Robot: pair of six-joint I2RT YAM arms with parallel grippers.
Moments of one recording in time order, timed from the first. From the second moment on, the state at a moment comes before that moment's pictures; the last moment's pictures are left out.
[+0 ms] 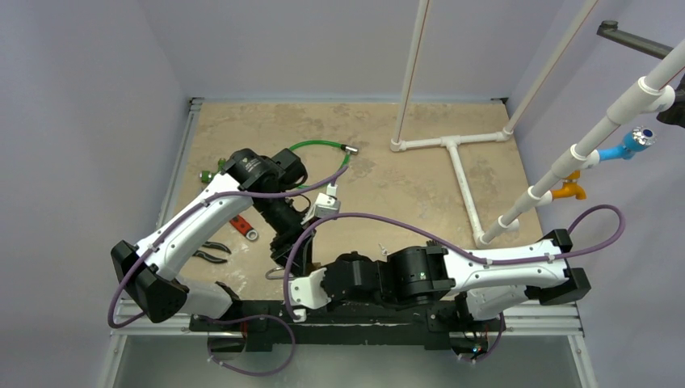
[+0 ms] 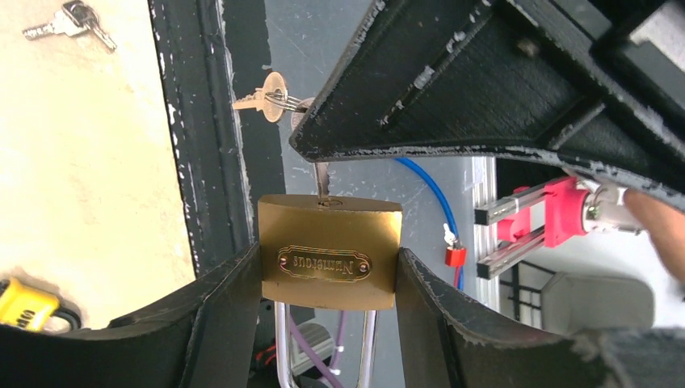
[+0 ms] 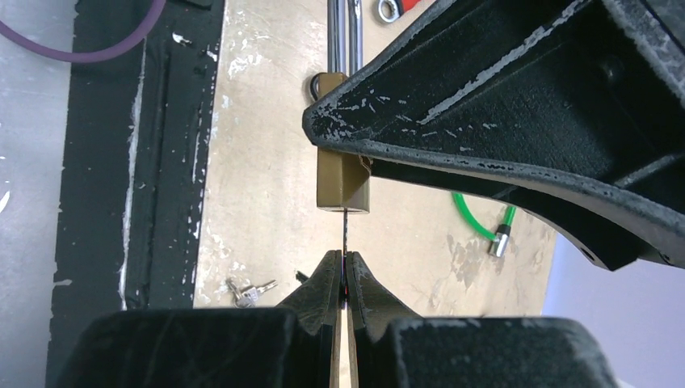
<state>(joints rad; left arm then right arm) -0.71 1.38 1.44 -1.61 0.99 0.72 1.66 1.35 1.42 -0.85 0.41 -0.42</state>
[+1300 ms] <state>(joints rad) -0.67 1.37 1.51 -1.59 0.94 0.59 1.68 1.27 1.36 -0.66 0.42 -0.44</state>
